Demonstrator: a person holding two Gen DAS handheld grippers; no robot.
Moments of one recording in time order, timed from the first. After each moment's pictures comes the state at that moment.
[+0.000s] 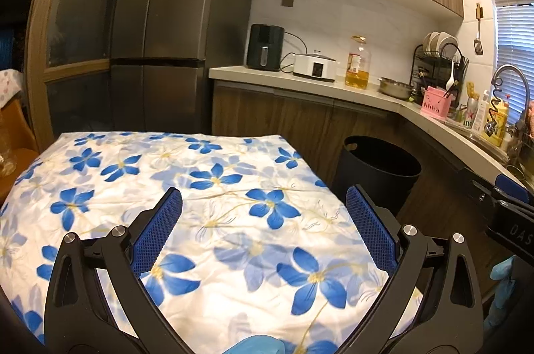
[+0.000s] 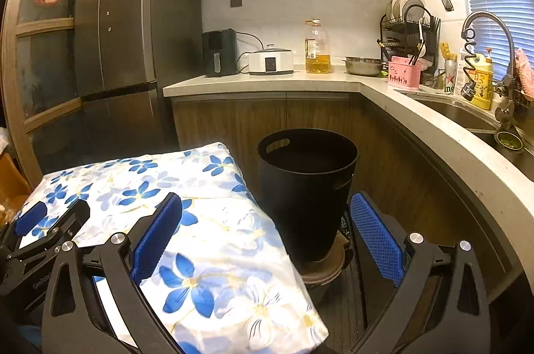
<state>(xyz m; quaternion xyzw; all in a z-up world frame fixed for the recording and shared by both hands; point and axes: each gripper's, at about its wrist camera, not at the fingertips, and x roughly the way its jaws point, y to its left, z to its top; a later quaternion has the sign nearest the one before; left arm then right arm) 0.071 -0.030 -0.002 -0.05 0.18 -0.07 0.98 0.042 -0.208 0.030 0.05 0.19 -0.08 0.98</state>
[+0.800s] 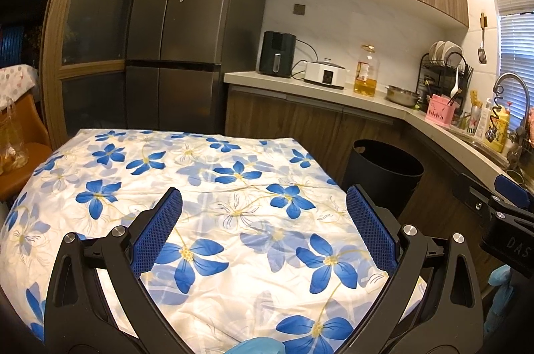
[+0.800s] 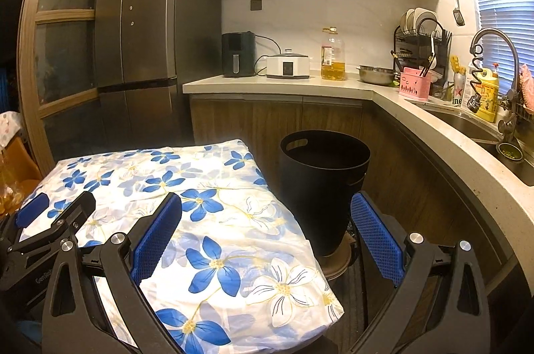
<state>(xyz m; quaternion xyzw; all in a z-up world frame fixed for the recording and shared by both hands) 0.034 0.001 0.002 -0.06 0.17 -0.05 0.98 0.013 -0.170 0.033 0.02 0.19 -0.06 0.98</state>
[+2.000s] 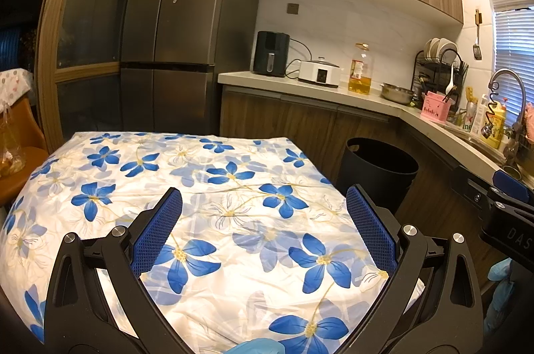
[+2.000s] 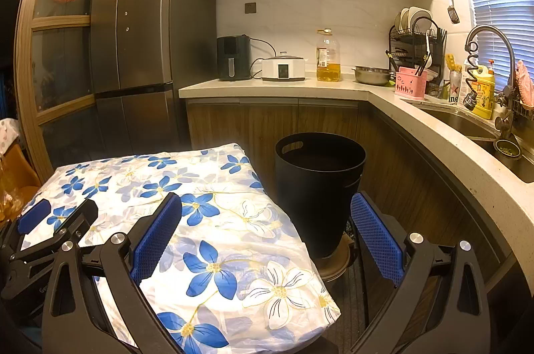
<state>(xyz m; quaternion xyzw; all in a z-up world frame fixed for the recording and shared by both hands) 0.034 -0.008 0.004 -0.05 0.17 -0.06 0.98 0.010 -0.174 0.040 0.03 0.18 -0.07 0.98</state>
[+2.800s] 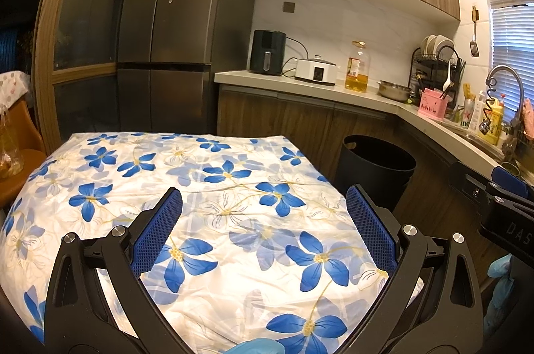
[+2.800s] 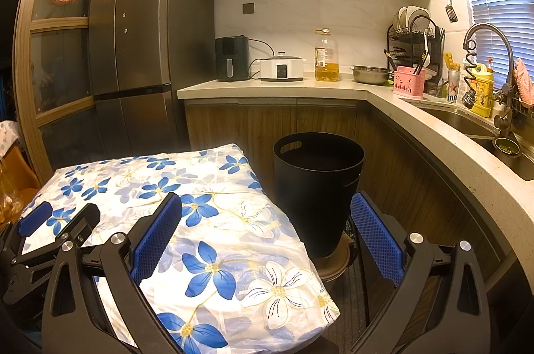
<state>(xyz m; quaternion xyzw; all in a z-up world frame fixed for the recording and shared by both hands) 0.033 -0.014 0.003 -0.05 0.17 -0.07 0.98 0.010 -0.176 0.040 0.03 0.18 -0.07 0.98</state>
